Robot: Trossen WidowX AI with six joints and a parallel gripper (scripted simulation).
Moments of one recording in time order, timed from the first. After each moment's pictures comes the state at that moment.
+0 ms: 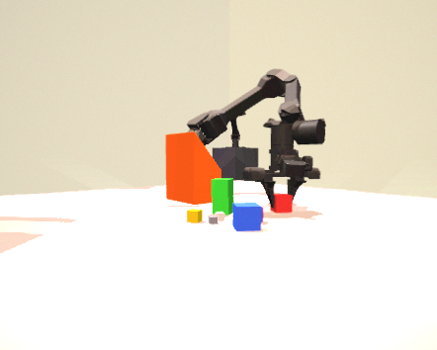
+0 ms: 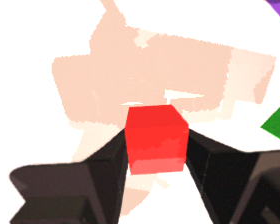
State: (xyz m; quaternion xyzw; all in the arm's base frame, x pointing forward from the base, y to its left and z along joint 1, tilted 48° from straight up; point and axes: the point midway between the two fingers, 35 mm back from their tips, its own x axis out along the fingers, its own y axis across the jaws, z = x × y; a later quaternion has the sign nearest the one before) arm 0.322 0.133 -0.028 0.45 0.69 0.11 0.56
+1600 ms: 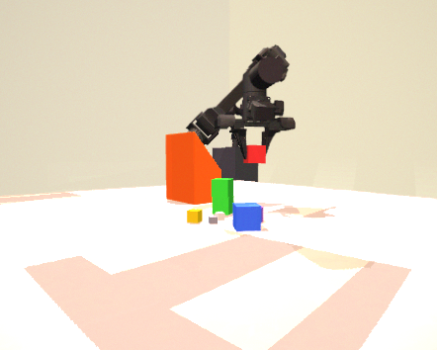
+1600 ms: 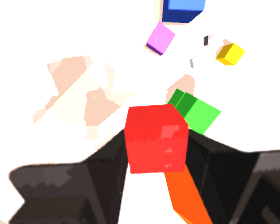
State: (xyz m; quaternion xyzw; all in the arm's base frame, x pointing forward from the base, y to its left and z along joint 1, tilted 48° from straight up) arm 0.293 -0.006 0.000 0.45 0.69 0.10 0.56
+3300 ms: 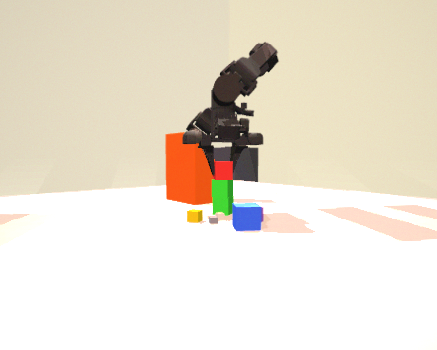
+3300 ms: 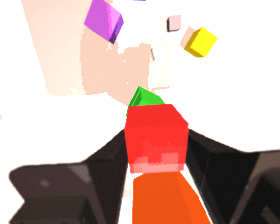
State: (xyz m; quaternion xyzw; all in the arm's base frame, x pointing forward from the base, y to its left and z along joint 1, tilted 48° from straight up) arm 0.243 -0.017 -0.070 0.44 0.69 0.10 0.56
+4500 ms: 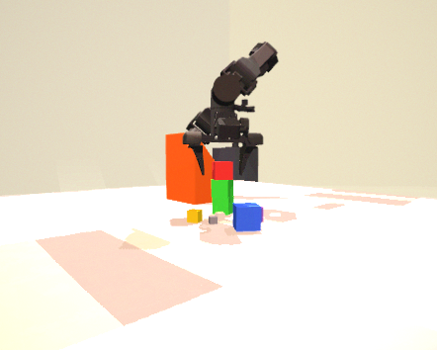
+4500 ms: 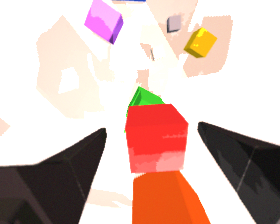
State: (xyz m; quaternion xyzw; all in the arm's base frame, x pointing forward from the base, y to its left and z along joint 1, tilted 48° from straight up) arm 0.243 -0.017 -0.070 0.44 0.69 0.10 0.56
